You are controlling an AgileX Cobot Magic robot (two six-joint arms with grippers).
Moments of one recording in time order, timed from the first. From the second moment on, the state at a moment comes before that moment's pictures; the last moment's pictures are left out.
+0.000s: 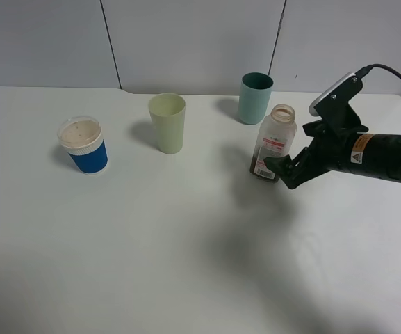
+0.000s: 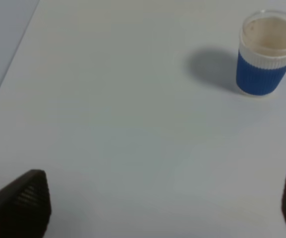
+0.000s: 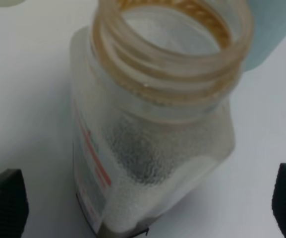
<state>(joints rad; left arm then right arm) 0.06 0.00 -0.51 0.06 1.05 0.00 0.19 1.67 -0.47 -0.49 -0.60 -0.05</state>
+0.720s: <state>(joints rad) 0.06 0.00 -0.51 0.06 1.05 0.00 0.17 1.94 -0.47 -0.53 -0.92 -0.15</state>
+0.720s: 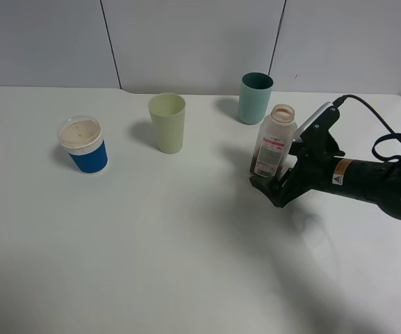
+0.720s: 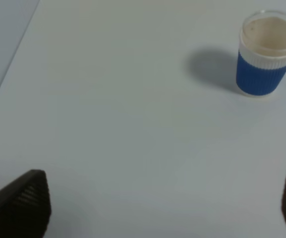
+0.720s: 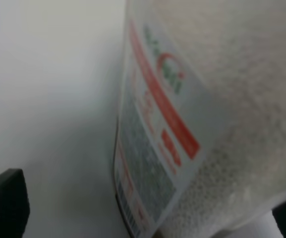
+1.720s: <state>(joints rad) 0.06 0.00 -0.51 0.06 1.05 0.00 0.16 1.94 -0.46 -0.51 -1.02 -0.19</state>
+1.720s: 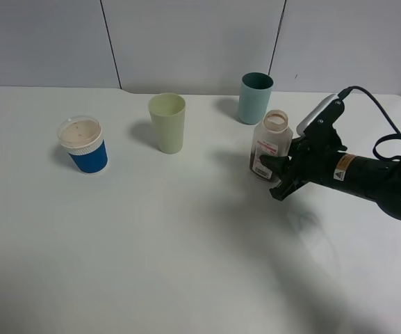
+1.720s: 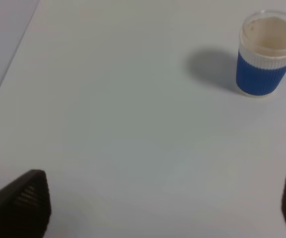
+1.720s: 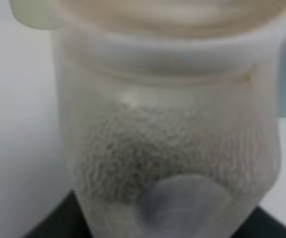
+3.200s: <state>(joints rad) 0.06 0.00 -0.51 0.06 1.05 0.00 0.22 1.76 -0.46 -0.42 -0.91 0.22</state>
